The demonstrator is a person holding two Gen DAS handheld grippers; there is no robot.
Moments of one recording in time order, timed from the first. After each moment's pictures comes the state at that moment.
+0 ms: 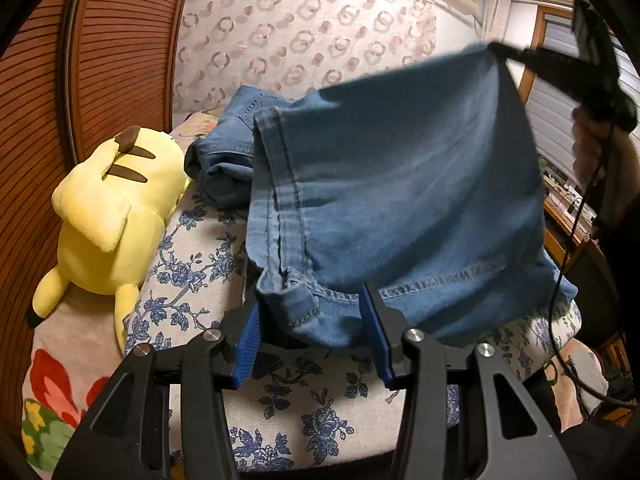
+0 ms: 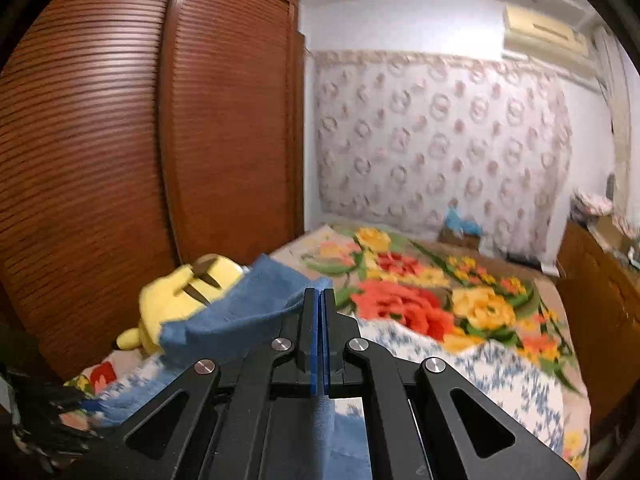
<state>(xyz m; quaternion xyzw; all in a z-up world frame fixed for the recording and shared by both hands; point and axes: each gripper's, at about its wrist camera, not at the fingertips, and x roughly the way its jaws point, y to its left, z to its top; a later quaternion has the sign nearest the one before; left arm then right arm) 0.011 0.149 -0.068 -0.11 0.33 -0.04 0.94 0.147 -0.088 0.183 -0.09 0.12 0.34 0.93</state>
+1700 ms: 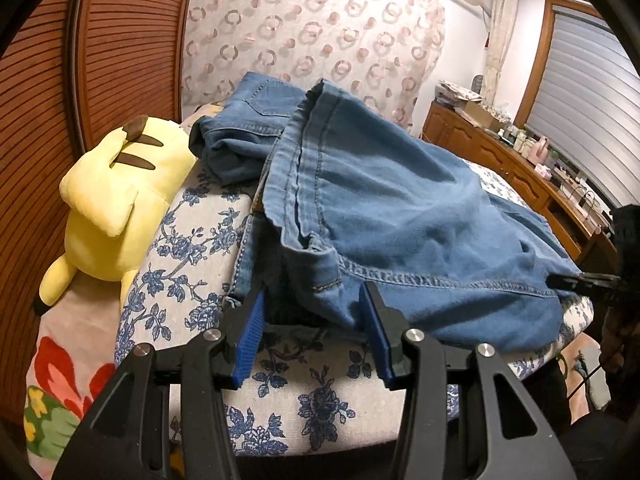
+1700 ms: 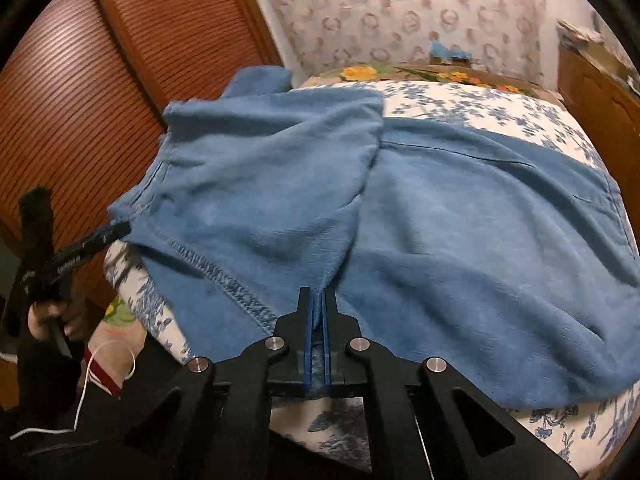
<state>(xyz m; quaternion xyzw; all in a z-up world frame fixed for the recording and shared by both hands) 0.009 0.143 -0.083 -0.10 0.35 -0.02 0.93 0.106 -0.219 0.032 0.00 0.39 0.32 0.86</state>
